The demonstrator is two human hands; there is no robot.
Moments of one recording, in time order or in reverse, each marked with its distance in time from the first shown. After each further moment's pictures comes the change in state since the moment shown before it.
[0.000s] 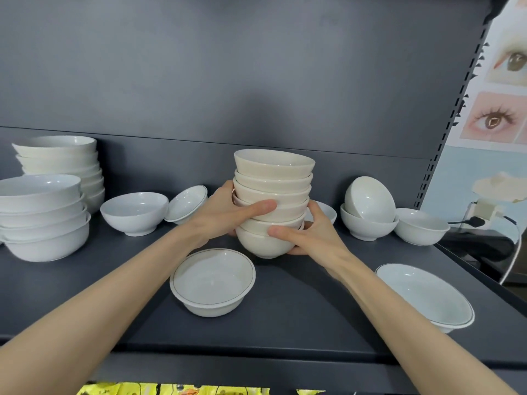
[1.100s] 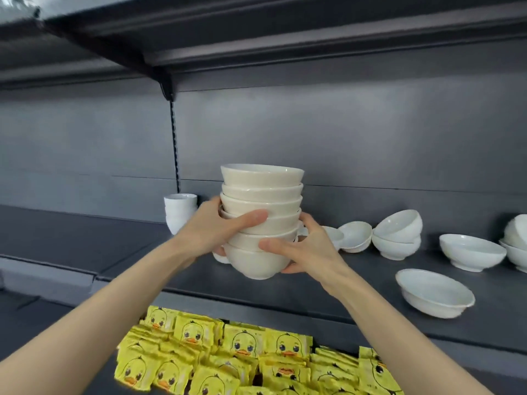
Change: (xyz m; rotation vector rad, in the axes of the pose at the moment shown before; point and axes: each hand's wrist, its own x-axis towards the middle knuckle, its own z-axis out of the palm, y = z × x) left_hand -0.246 0.044 -0.333 0.171 0.257 0.015; right_hand -0.093 -0.141 0.358 0.139 -0.228 -0.155
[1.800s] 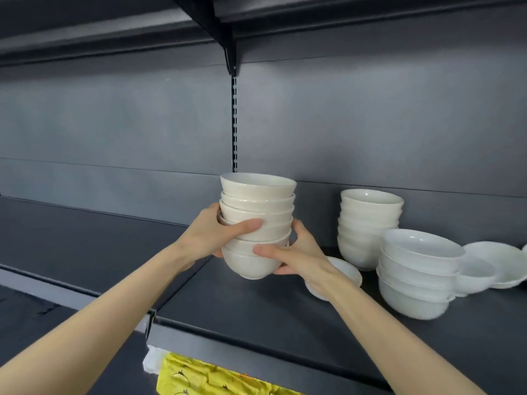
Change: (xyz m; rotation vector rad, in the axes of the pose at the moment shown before) left_hand 0.114 -0.169 -0.198 0.027 0.043 -0.099; right_hand 0.200 0.081 0.200 0.035 -0.105 0.107
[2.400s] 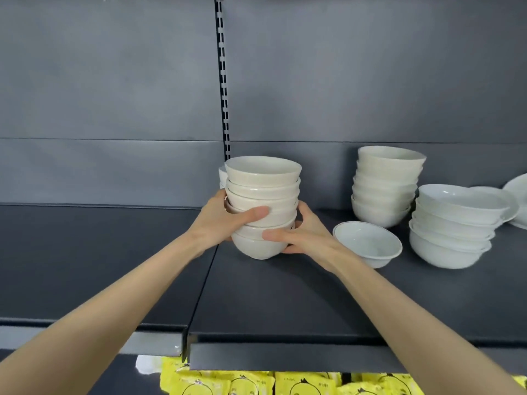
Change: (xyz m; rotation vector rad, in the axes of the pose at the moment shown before) left_hand 0.081 -0.099 -0.040 -0.079 -0.247 0.056; right_hand 0.063 0.048 0.054 -0.045 0.225 0.144
